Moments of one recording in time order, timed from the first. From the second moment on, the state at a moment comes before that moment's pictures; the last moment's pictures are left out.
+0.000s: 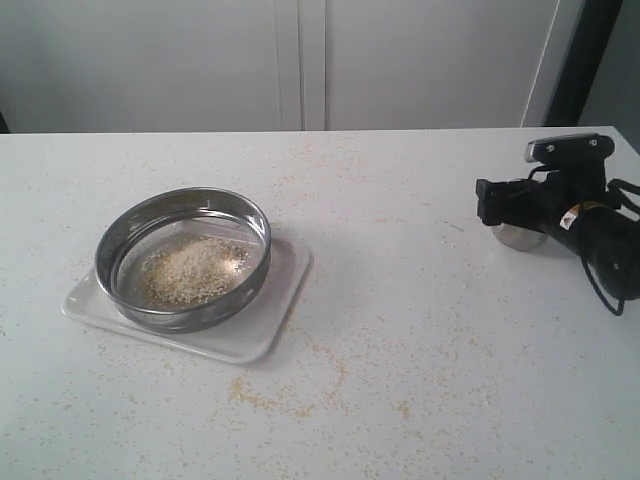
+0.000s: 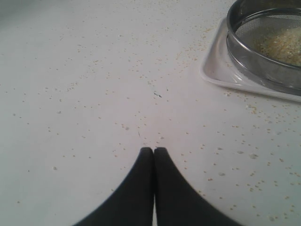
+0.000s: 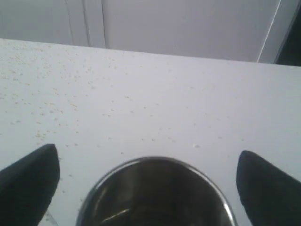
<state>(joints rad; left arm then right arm) 0.11 0.00 0.02 -0.10 0.46 0.15 -0.03 2.10 -0.93 -0.22 -0.80 0.11</state>
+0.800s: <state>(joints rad) 0.11 0.00 0.02 -0.10 0.46 0.15 -0.03 1.75 -0.93 -0.29 -0.52 0.17</state>
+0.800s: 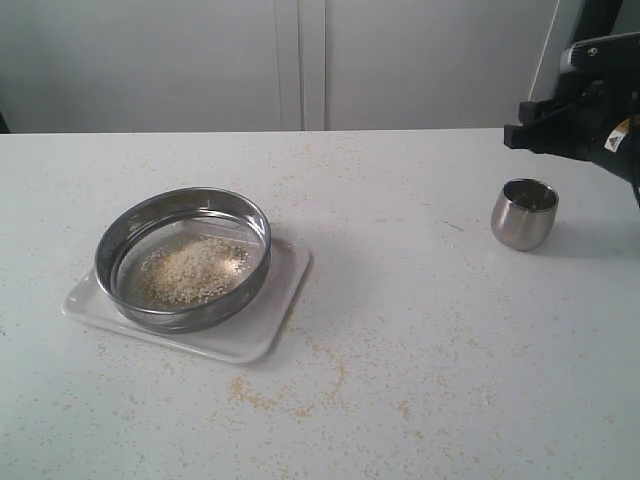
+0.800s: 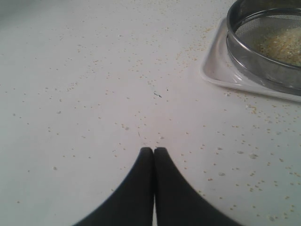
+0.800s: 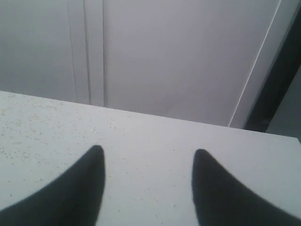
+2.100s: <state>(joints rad) 0.11 0.00 0.02 -0.10 0.46 0.15 0.13 1.38 -0.93 -0.36 0.50 0.57</state>
